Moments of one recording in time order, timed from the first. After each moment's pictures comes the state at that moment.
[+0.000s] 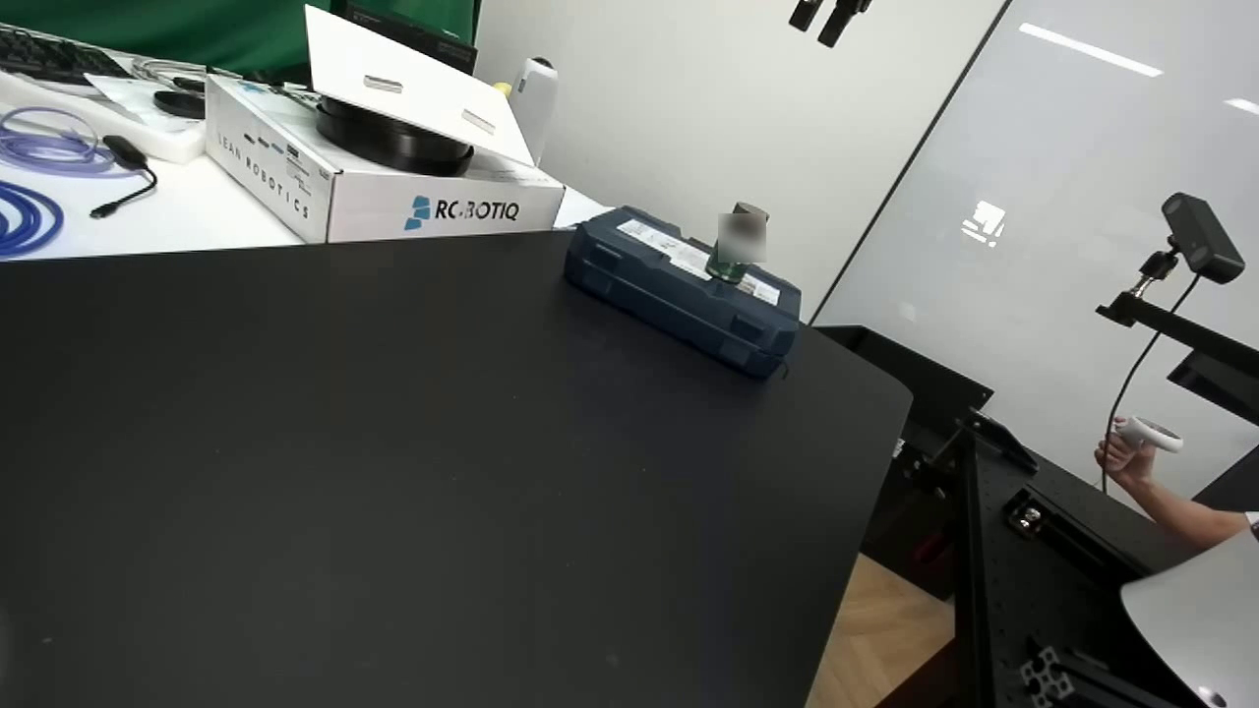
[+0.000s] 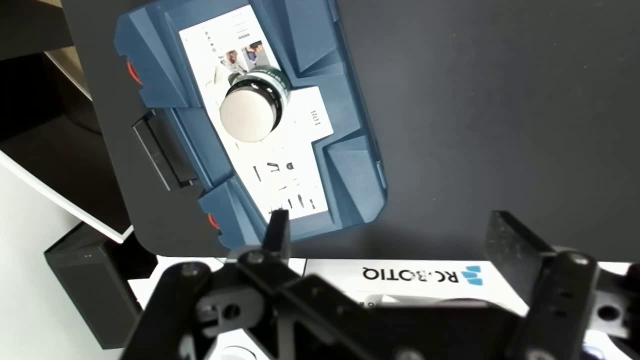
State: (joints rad) arm -0.16 0.08 -0.18 -1.92 -0.04 2.15 -0.20
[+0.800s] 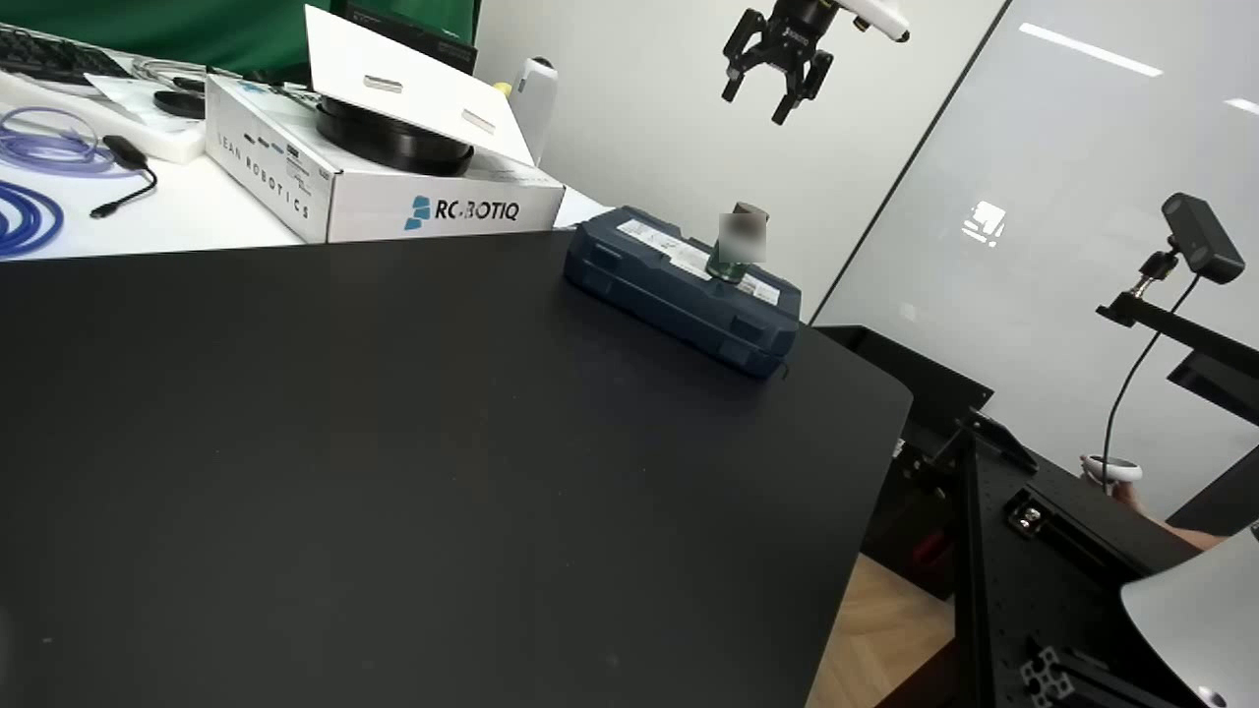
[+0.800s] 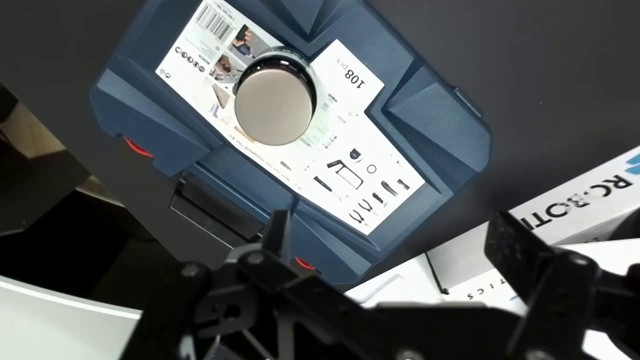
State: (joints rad) arm -0.24 0.43 -0.22 -1.67 0.09 2.20 0.17
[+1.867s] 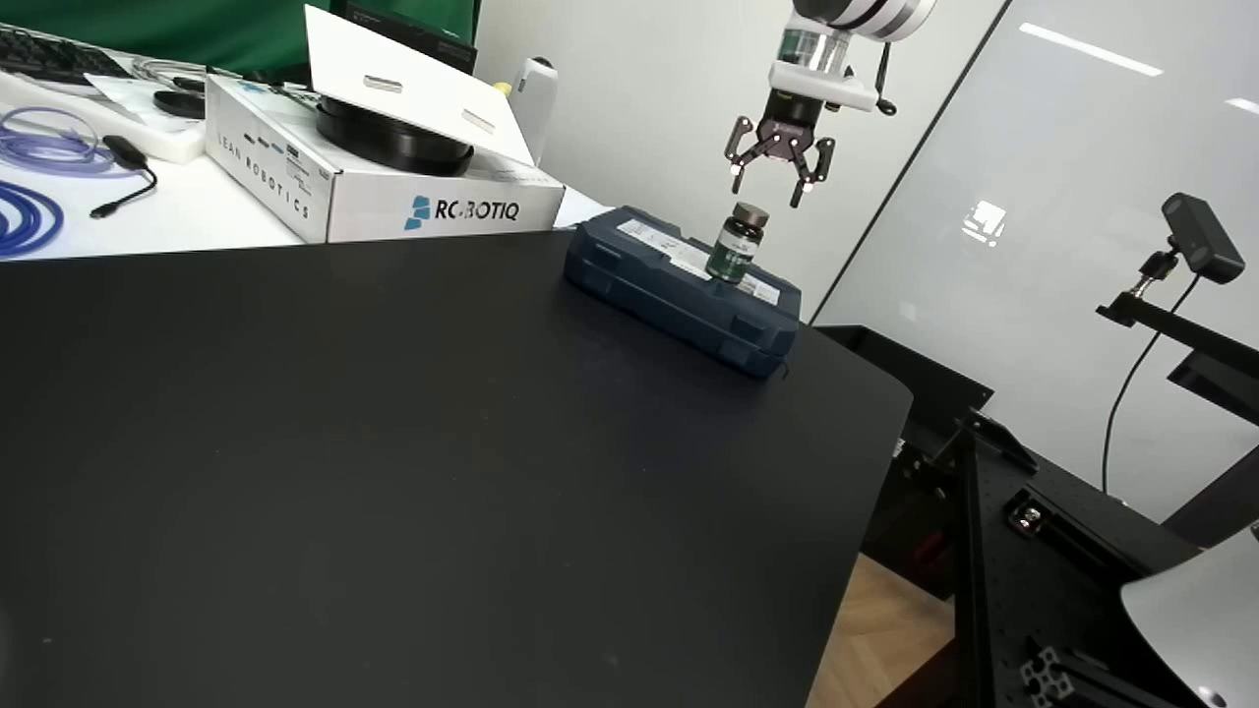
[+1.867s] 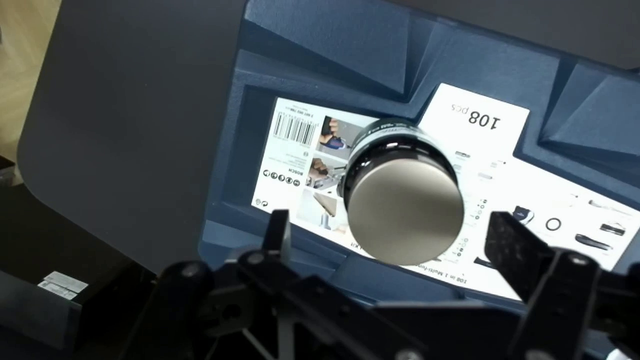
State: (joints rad) arm -0.23 0.61 -0.31 -1.64 0.07 2.13 0.54
